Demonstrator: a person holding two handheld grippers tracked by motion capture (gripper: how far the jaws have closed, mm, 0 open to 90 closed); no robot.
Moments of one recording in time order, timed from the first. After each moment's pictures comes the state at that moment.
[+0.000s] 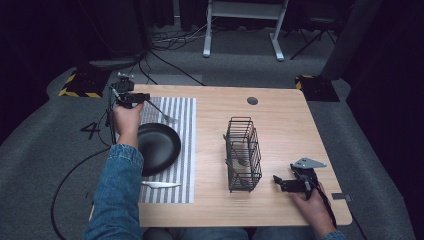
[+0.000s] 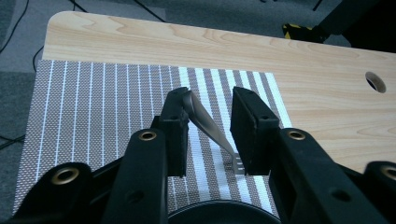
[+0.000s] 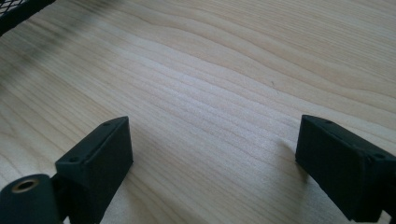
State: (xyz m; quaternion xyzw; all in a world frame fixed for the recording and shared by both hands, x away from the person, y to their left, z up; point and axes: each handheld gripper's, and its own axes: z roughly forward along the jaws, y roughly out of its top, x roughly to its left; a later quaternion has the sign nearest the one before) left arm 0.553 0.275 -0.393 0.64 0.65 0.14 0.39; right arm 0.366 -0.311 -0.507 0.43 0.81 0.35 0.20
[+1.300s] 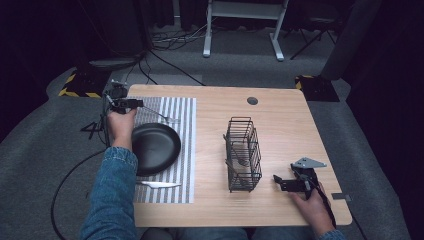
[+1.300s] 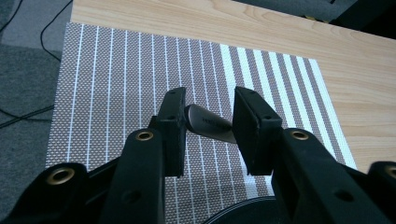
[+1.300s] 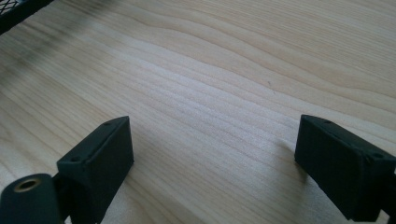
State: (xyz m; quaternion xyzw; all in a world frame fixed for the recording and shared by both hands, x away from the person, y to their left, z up) left arm 0.561 0.305 -0.430 0.63 0.67 0.12 0.37; right arm 0.366 -0.310 -0.507 0.44 0.81 0.35 0.20
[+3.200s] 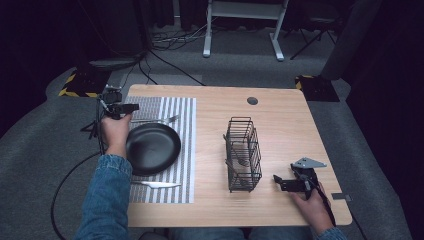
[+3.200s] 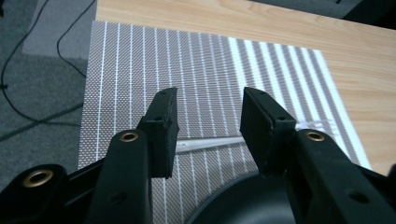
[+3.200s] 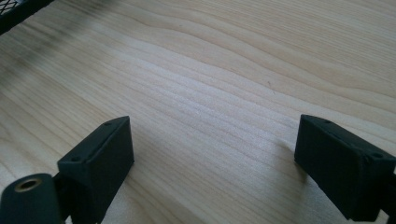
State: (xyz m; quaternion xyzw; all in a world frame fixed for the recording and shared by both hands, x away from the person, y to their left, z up) left arm 0.528 0.312 -0.421 0.64 0.66 0.15 0.37; right arm 0.366 -0.310 -0.507 0.44 0.81 0.35 0.20
